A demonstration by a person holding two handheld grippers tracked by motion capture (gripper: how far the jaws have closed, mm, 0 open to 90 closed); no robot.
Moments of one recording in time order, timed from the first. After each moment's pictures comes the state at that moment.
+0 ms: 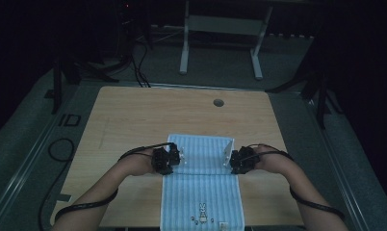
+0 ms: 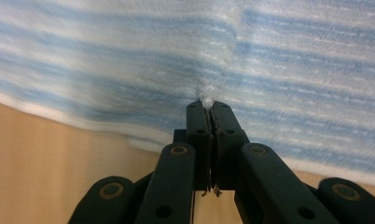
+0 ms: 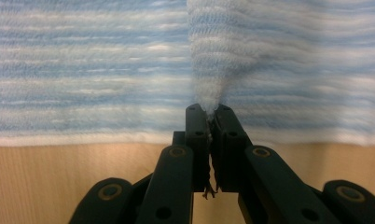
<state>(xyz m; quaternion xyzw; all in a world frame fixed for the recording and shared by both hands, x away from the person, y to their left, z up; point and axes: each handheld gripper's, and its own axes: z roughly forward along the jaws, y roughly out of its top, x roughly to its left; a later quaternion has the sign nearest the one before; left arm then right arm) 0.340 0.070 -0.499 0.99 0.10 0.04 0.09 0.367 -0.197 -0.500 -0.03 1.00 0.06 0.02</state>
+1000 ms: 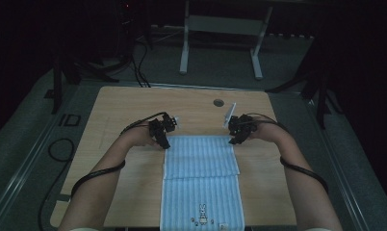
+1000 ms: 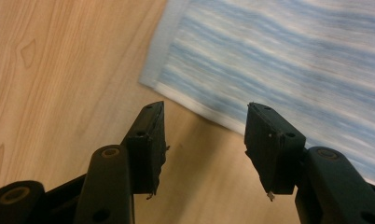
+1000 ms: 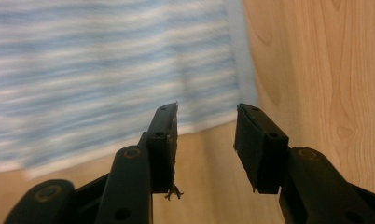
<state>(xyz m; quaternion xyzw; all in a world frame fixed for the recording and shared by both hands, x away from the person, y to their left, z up) 0.448 0.092 -0.493 0.97 0.23 0.07 0.09 0.472 -0.196 -0.467 0.06 0.99 0.08 0.06</state>
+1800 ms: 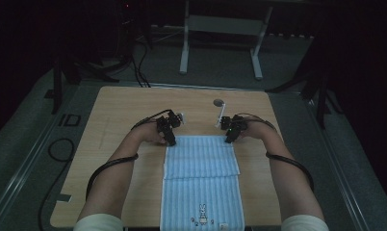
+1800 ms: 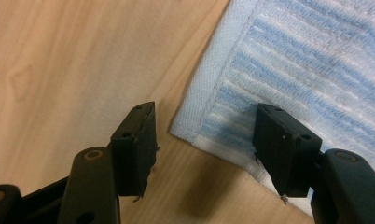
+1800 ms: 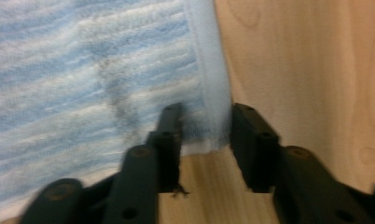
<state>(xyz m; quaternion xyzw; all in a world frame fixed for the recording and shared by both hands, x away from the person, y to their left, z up) 0.481 0.078 -0.520 0.96 0.26 0.04 0.08 0.510 -0.182 -0.515 0.09 0.99 0.03 0.04</state>
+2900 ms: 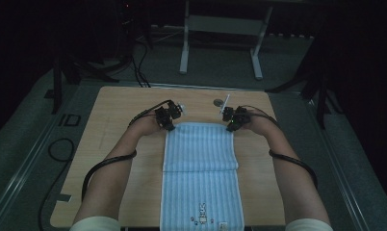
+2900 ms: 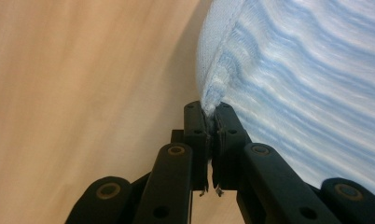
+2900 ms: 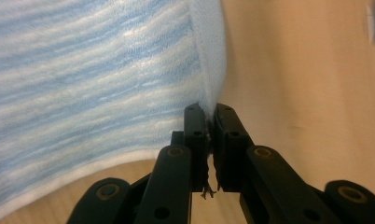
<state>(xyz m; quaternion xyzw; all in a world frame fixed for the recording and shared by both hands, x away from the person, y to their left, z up) 0.482 0.080 -0.469 0.95 0.26 0.13 0.12 0.511 -0.183 -0.473 0.12 0.99 0.06 0.10</state>
